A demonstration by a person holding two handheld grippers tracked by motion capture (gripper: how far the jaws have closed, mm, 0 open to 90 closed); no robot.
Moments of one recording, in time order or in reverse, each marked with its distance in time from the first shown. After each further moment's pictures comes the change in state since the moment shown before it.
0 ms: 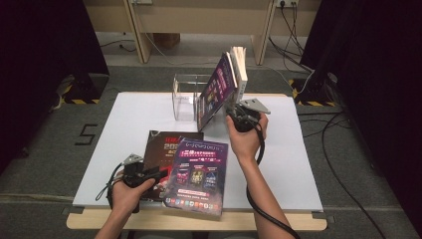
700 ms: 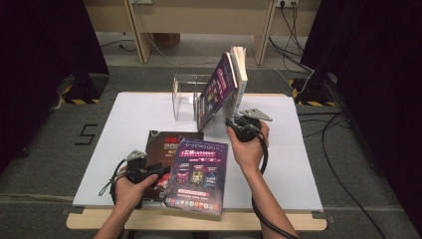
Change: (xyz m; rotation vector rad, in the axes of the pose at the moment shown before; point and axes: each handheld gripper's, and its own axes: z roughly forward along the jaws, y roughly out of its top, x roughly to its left) left arm -0.003 0.011 0.010 0.003 -0.013 0.001; right arm -0.002 -0.023 -0.013 0.118 0.064 0.021
